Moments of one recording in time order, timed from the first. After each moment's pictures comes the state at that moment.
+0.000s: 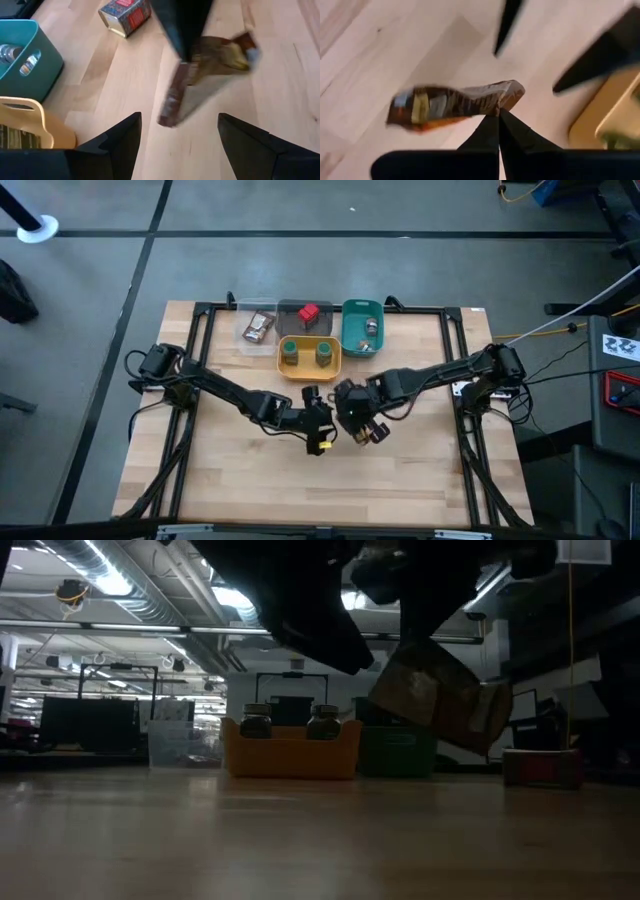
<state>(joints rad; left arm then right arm) -0.29 1.79 1.18 -0.12 -0.44 -0.17 0.21 1.74 1.47 -0.92 -0.01 -0.50</state>
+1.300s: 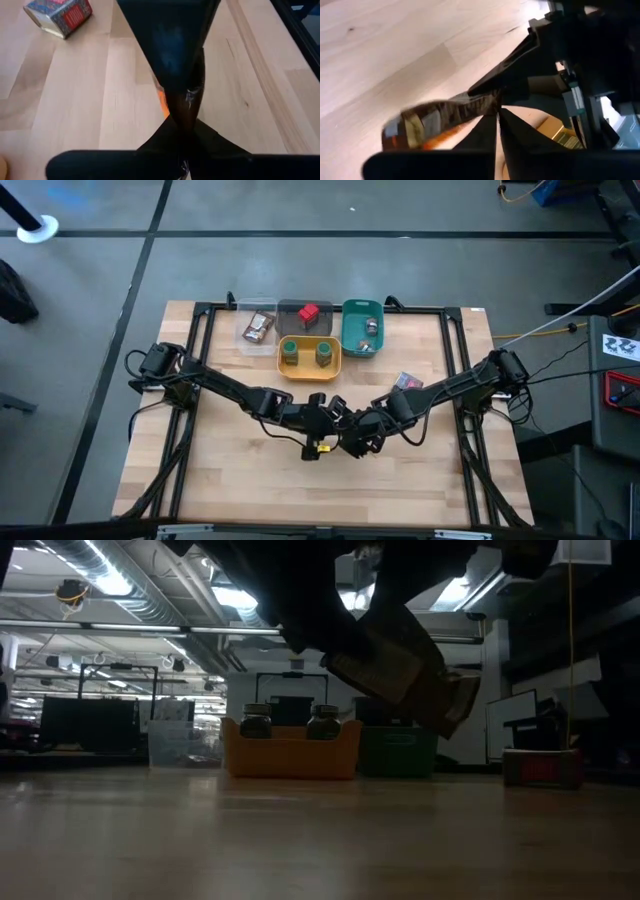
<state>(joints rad) -0.26 1.79 1.18 -0.10 -0.15 -0.12 0.35 1.74 1.47 -0.75 0.22 -0.77</state>
